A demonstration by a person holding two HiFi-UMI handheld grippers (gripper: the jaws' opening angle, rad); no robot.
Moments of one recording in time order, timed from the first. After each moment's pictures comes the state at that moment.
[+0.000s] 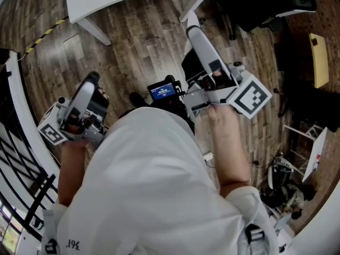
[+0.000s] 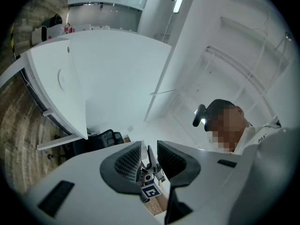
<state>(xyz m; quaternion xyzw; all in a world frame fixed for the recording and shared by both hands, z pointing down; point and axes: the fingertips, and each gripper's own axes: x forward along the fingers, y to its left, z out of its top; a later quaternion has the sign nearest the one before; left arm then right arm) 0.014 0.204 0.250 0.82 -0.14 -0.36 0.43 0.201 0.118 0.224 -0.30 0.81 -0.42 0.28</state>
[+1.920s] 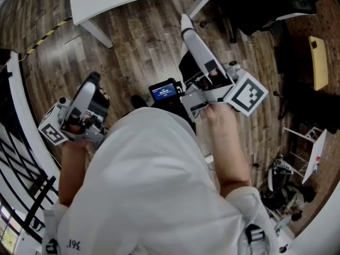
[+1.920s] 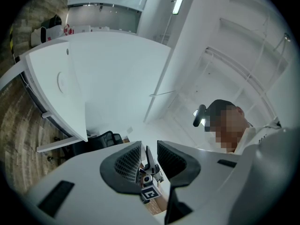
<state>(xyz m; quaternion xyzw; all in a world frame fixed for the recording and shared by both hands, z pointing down) 0.012 0.204 0.247 0.82 -0.14 -0.36 0.43 0.190 0.118 0.230 -0.28 0.81 -0.43 0.28</state>
